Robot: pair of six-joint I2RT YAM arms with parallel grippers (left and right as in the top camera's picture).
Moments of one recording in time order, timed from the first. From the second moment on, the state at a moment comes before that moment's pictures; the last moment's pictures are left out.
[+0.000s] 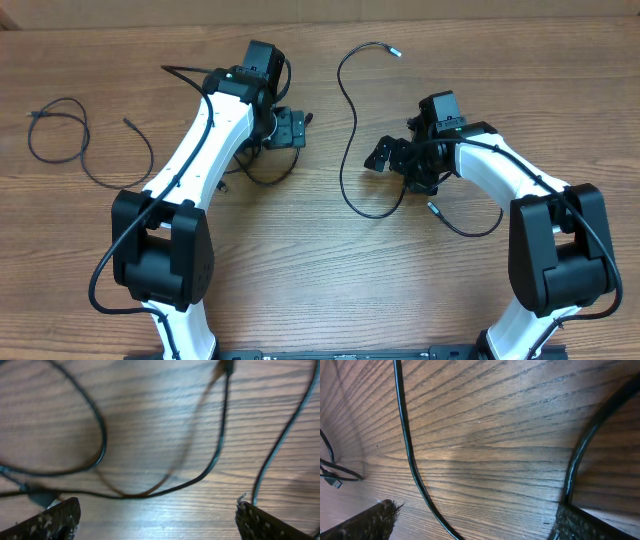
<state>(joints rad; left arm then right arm) -0.29 1.97 1.65 -1.04 0.01 -0.37 0.22 1.89 1.18 -0.58 -0.43 0.54</state>
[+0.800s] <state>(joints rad) -0.28 1.97 1.36 -0.68 -0.19 -0.52 0.22 1.89 1.18 -0.58 -0.43 0.54</state>
